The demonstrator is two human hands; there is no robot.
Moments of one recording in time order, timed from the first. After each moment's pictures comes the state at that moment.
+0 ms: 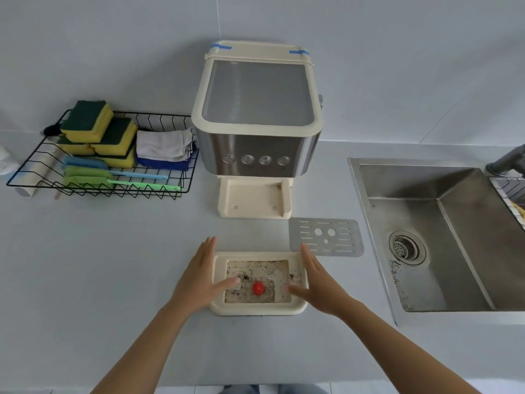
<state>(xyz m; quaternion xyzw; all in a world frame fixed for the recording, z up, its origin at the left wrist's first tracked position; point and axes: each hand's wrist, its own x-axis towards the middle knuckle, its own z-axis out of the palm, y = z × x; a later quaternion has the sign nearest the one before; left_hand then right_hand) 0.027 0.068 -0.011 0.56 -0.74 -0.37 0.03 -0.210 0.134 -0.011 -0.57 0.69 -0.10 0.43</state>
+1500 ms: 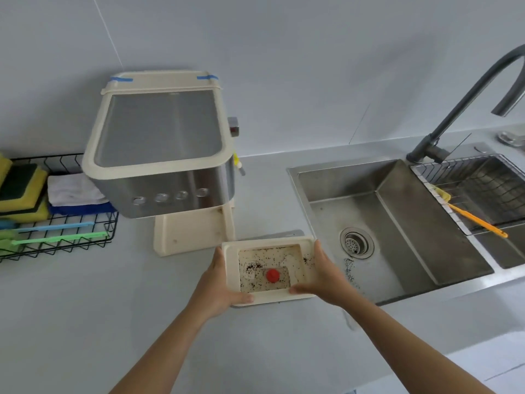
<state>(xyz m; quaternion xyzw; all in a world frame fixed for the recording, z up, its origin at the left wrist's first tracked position) -0.104 0.051 0.014 0.50 -0.73 -0.46 0.04 -0.314 0.139 0.004 -0.44 0.79 -0.20 0.38</state>
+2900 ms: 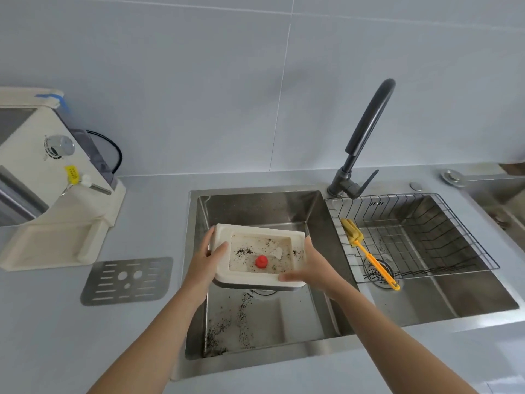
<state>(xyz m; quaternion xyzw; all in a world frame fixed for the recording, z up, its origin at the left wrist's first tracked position) -0.420 0.112 0.019 0.53 -0.46 -0.64 0.31 -0.628 0.188 0.031 -0.42 0.74 -0.26 0.46</state>
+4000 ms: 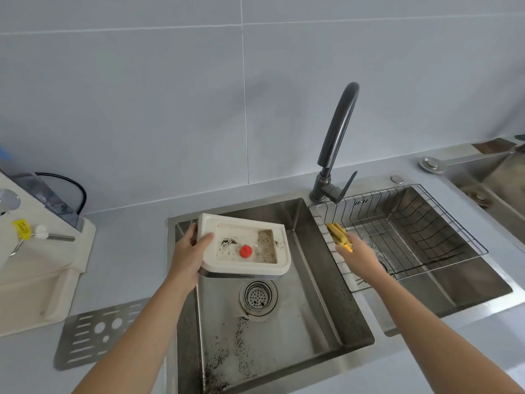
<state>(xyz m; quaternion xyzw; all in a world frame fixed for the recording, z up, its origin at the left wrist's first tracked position) -0.461 0.047 0.049 0.52 -0.44 -0.64 0.34 -0.735 0.192 0.030 -0.35 0.86 -0.23 0.28</state>
